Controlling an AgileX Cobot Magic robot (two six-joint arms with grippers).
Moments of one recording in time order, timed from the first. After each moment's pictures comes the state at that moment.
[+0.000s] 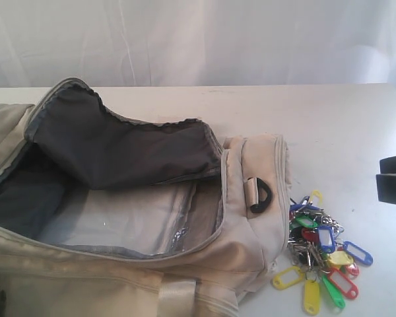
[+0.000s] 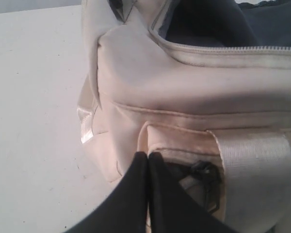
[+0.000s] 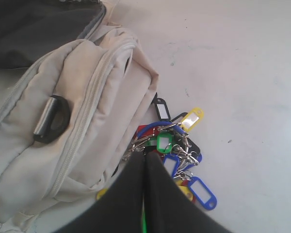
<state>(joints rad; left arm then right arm) 0.08 0.00 0.02 -0.17 0.41 0.21 0.10 0.75 -0.68 0.18 0.70 -0.09</state>
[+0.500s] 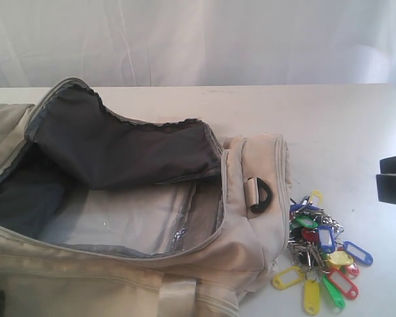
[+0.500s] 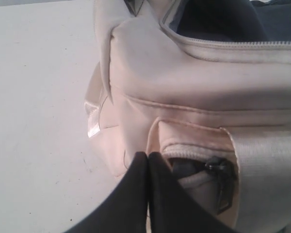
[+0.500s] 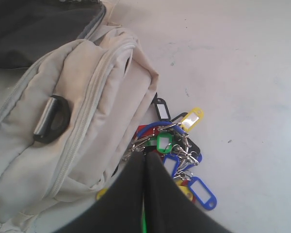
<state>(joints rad) 0.08 0.00 0.02 -0.11 0.42 0.13 0.10 0.75 -0.68 0.18 0.70 -0.09</state>
